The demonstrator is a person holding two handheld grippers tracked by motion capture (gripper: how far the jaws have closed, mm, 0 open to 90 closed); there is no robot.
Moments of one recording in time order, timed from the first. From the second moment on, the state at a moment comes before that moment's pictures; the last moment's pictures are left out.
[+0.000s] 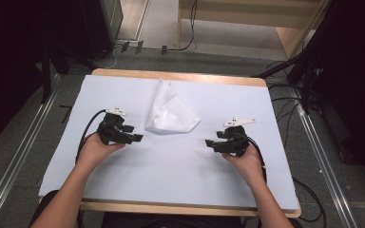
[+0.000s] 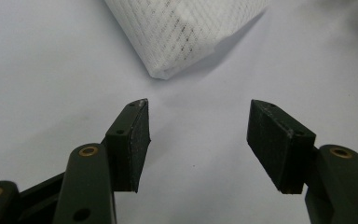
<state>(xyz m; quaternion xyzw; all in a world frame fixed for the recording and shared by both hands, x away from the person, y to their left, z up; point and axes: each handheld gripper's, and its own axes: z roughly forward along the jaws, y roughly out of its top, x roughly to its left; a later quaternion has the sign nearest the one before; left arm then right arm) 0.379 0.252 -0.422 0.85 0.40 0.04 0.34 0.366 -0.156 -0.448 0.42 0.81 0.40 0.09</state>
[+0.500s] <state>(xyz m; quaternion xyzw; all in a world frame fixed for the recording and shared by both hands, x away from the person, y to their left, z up) 0.380 0.240 -0.418 0.85 0.39 0.04 0.35 0.365 -0.156 -0.448 0.42 0.81 0.40 0.08</state>
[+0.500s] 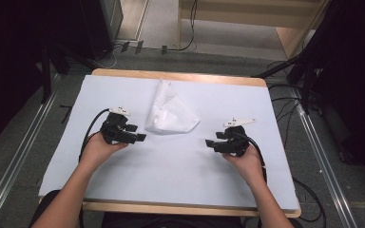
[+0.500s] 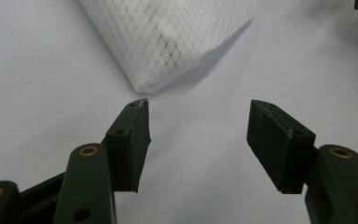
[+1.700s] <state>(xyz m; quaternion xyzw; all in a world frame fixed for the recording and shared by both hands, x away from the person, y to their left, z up) 0.426 0.173 -0.408 0.88 0.33 0.05 0.34 0.357 -0.156 -0.446 0.42 0.81 0.40 0.08</state>
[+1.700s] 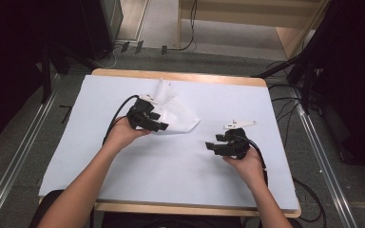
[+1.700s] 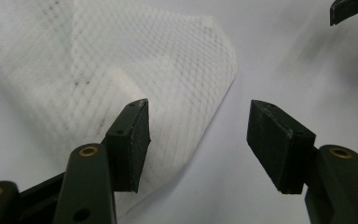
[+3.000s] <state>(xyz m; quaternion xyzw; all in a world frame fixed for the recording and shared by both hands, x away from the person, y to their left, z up) 0.448 0.179 -0.440 0.84 0.38 0.05 0.38 0.357 -0.155 -0.449 0.42 0.82 0.39 0.07</state>
